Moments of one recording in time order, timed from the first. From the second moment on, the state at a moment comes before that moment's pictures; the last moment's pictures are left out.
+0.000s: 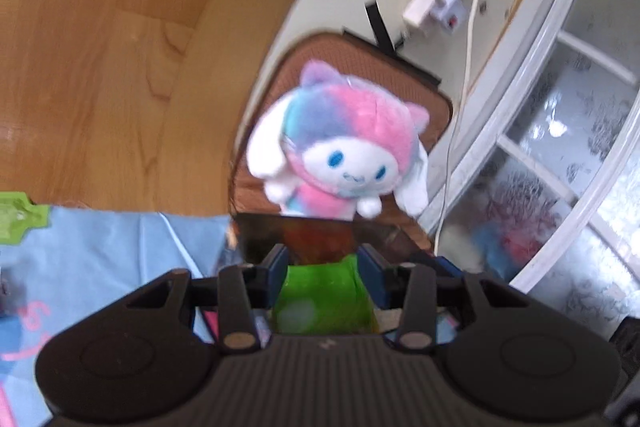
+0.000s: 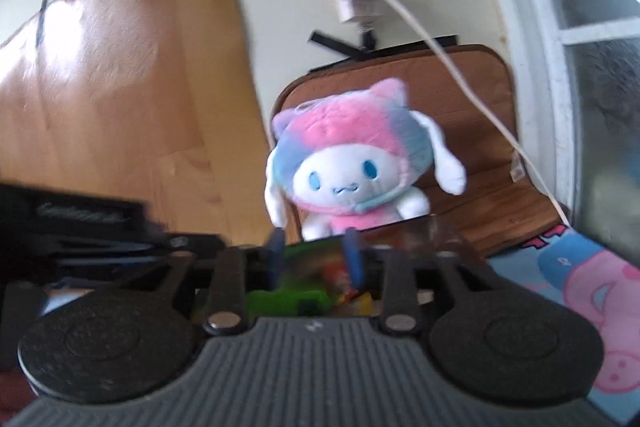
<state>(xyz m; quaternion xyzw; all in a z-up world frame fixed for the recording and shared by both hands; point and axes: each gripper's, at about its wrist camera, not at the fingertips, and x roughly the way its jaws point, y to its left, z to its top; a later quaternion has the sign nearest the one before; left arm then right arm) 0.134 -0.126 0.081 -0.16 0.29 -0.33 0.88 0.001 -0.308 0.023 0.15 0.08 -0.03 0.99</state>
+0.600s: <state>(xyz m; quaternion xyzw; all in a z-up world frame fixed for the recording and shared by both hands) 0.098 0.164 0.003 -0.31 0.26 -0.06 0.91 0.146 -0.120 0.012 0.12 0.28 0.21 0.93</state>
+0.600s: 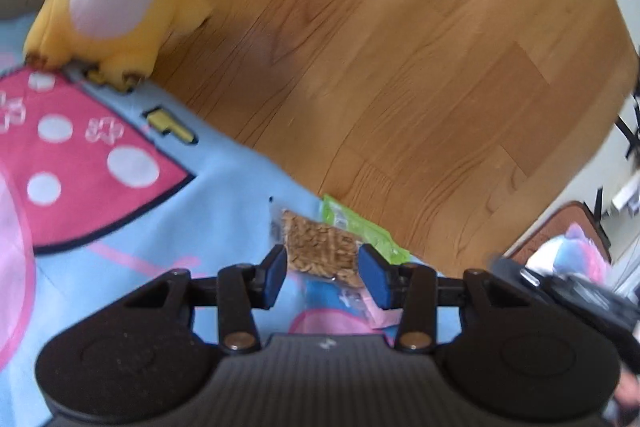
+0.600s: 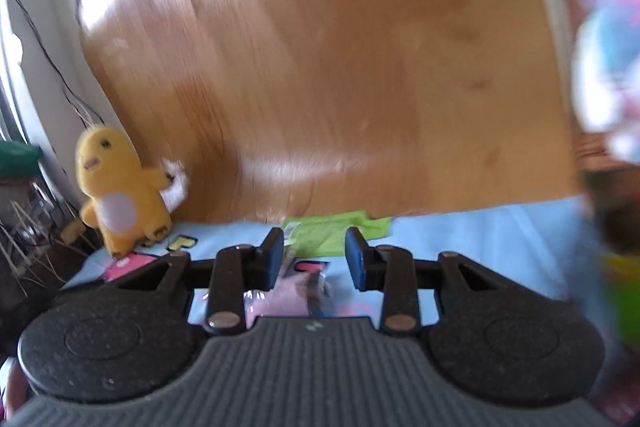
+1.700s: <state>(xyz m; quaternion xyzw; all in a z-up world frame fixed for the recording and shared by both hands) 0.092 0.160 0.011 -0.33 0.27 -0.11 0.90 -0.024 -0.110 -0.004 0.01 0.36 0.32 0.88</state>
